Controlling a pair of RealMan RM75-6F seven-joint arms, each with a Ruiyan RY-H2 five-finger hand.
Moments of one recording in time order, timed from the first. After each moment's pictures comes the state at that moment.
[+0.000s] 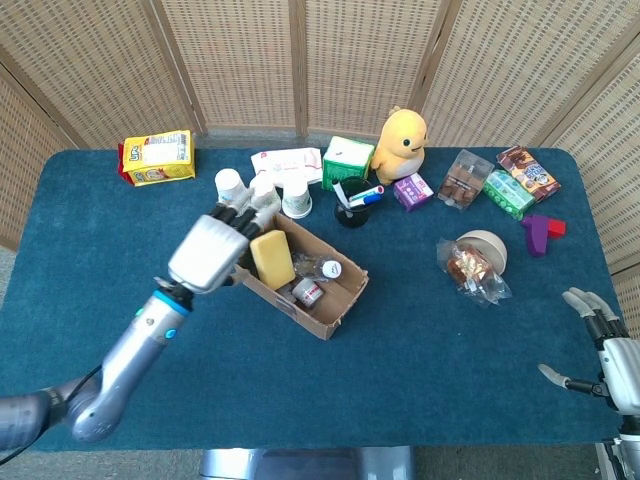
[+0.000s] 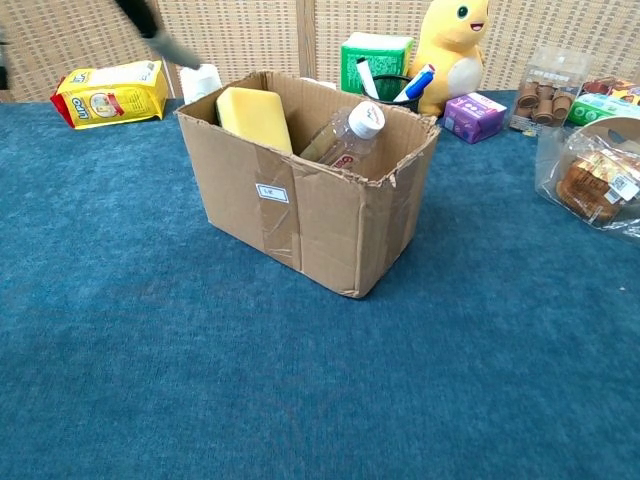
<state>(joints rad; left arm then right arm) -0.80 -1.23 -0.24 -1.91 1.16 1.15 0.67 0.06 -1.12 0.03 -1.40 -1.61 1.57 0.51</state>
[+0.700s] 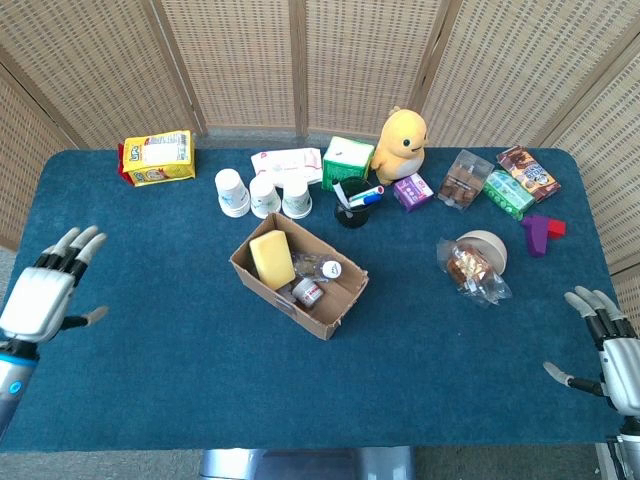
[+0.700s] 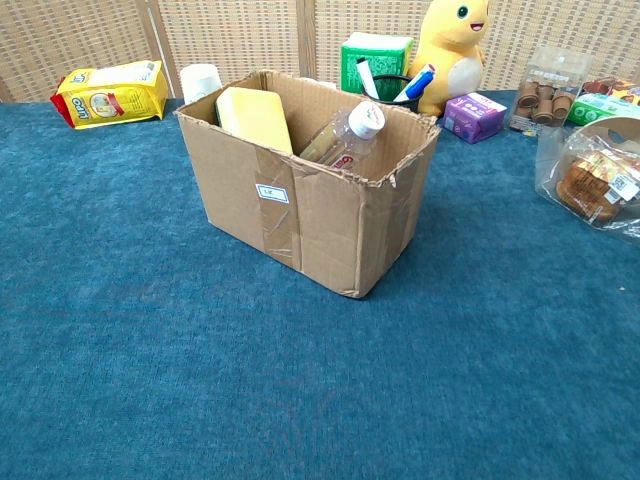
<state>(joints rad) -0.34 -1.09 0.03 -1.58 1.46 1.45 0.03 0.05 -1.14 0.05 -1.40 -1.60 1.60 0.33</state>
